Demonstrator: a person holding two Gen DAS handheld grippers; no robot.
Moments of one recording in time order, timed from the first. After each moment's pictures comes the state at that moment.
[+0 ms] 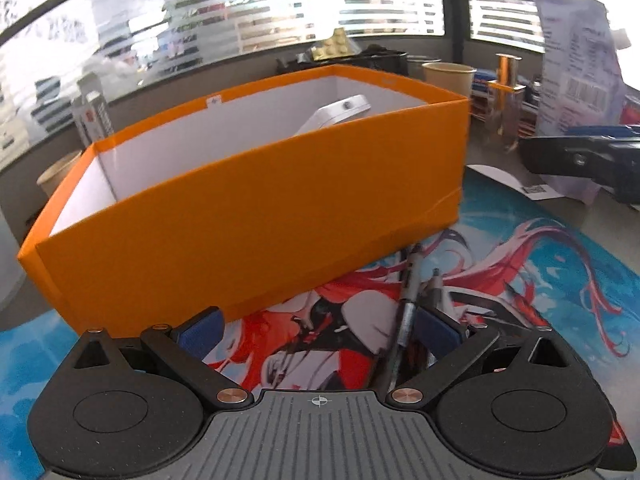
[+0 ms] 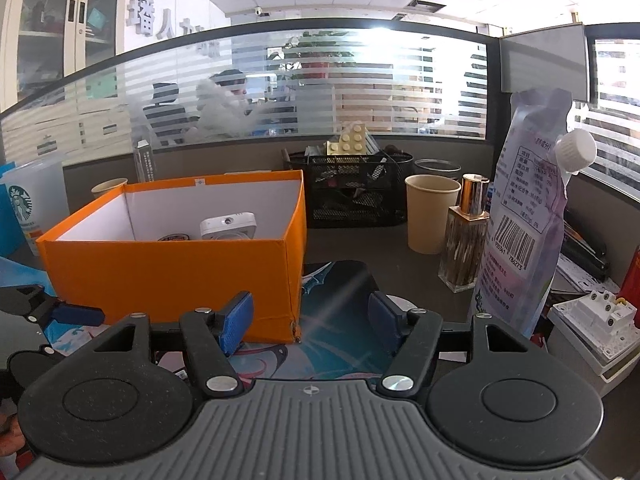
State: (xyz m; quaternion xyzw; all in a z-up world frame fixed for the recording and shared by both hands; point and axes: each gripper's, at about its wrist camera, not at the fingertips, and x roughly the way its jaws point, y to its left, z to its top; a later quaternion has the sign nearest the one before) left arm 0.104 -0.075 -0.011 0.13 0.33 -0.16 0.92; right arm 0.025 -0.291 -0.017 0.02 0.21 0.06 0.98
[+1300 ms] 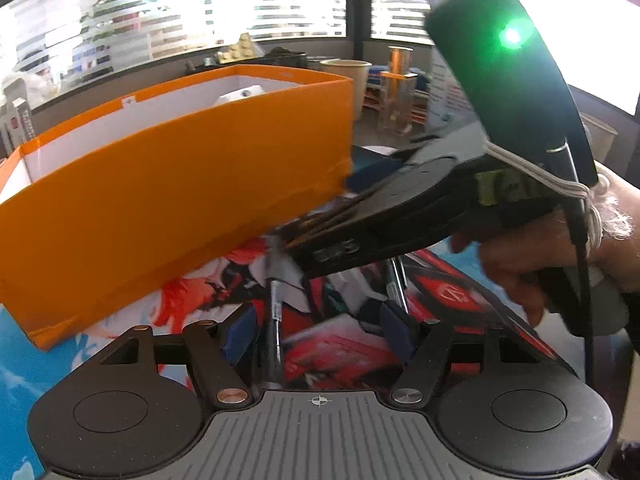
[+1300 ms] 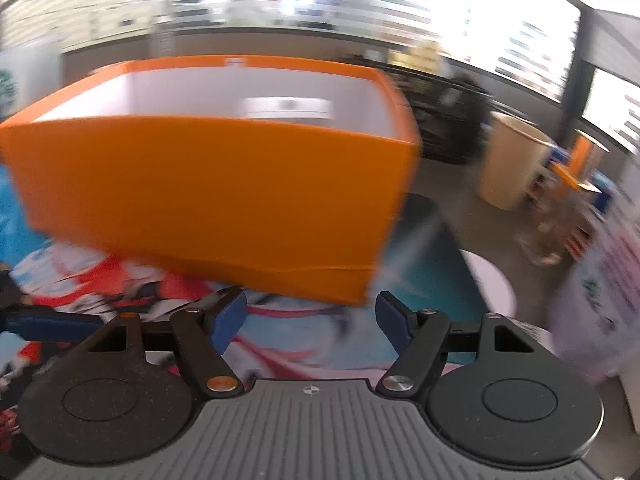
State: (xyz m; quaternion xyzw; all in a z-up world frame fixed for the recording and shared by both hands) left arm 0.065 -0.068 -0.020 0.13 0.32 -0.32 0.88; right arm 0.094 -0.222 -0.069 -0.08 0.32 0.11 0.94
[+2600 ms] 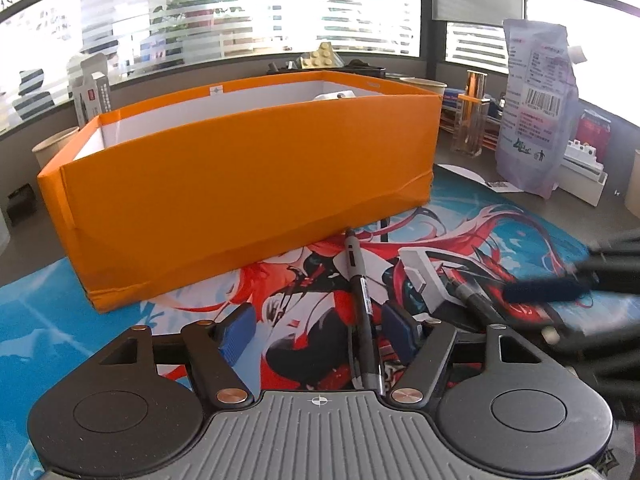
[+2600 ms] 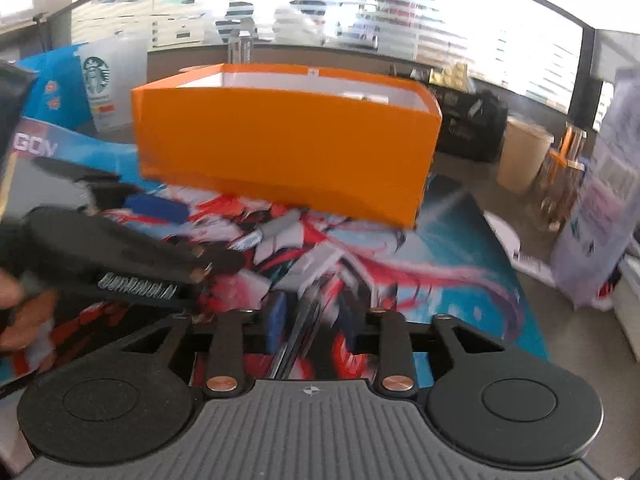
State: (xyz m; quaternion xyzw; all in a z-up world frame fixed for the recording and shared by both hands) left arm 0.071 -0.039 -0.024 0.09 0.30 -0.22 0.92; right arm -0.016 -0.227 -0.067 -0.07 0.31 0.14 0.94
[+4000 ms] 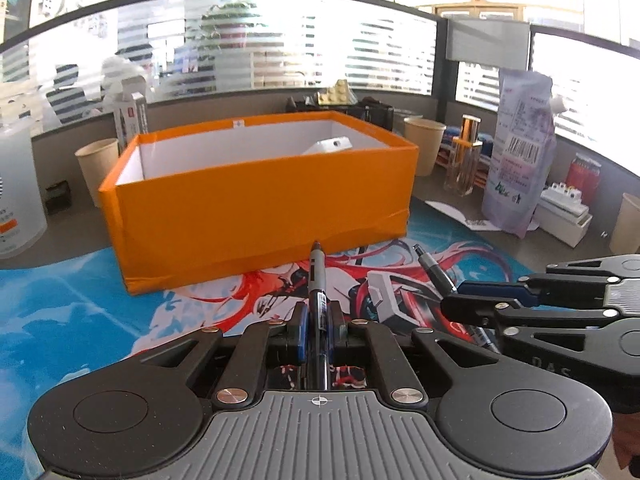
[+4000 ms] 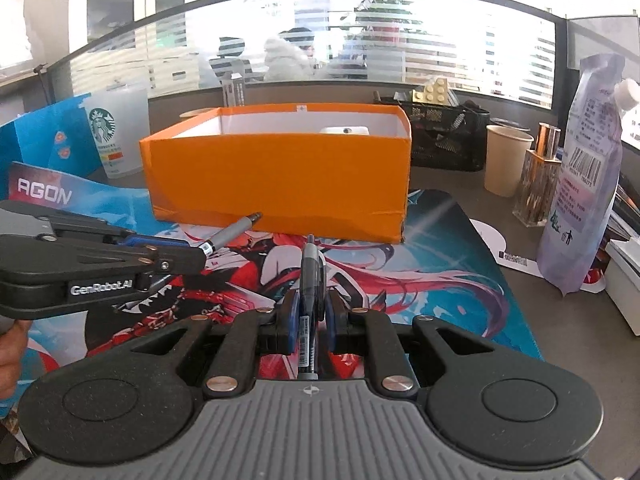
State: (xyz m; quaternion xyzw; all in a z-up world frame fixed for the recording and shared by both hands) left arm 0.013 -0.040 0.013 0.04 0.28 -0.18 0.94; right arm -0.035 -0.243 -0.049 -0.02 0.26 0.15 0.95
